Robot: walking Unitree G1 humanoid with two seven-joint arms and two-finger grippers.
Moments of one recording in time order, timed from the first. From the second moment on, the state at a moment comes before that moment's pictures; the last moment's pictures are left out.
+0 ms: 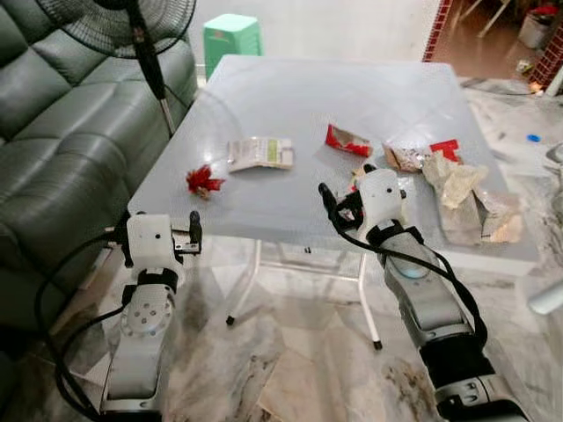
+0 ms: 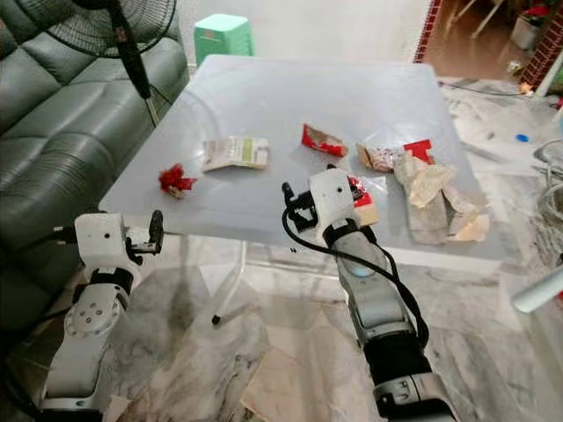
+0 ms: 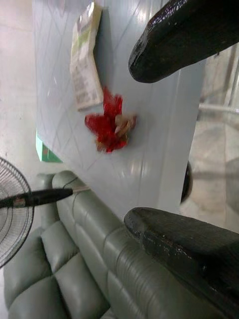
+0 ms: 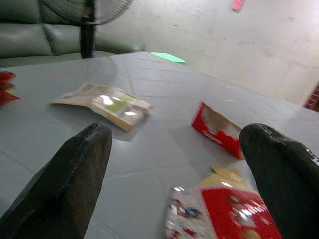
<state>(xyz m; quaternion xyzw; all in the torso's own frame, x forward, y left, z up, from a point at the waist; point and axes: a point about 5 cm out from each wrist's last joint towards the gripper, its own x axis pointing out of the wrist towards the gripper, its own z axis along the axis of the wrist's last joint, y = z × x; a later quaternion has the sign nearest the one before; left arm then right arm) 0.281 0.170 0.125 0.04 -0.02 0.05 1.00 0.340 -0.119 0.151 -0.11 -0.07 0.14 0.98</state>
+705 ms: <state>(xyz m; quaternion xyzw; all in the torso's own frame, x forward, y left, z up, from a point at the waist) 0.285 0.157 0.130 0.03 -0.03 0.01 1.00 0.340 -0.133 0.148 -0.11 -0.07 0.11 0.99</state>
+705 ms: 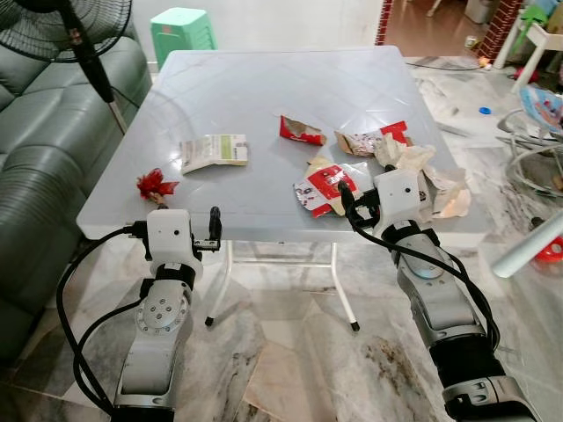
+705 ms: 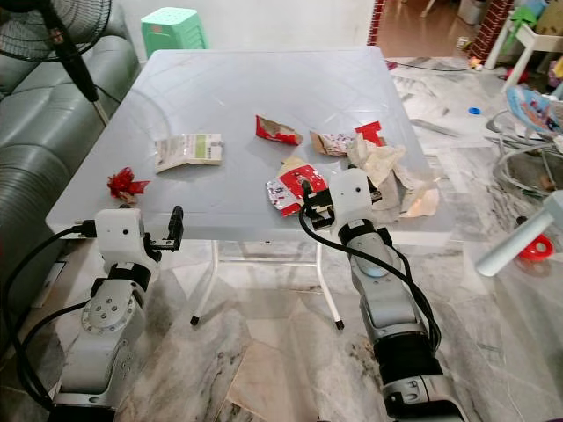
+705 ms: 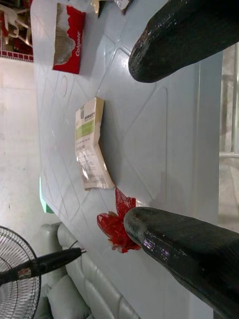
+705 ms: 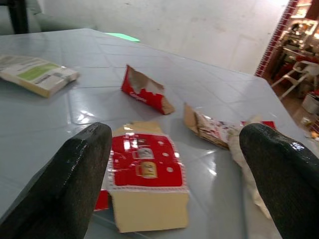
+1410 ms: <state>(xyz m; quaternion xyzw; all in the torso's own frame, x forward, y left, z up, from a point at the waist) 0.283 0.157 0.129 0.02 -0.03 0.00 1.00 0.334 -0.112 0.138 -0.10 -0.05 0.17 0.98</state>
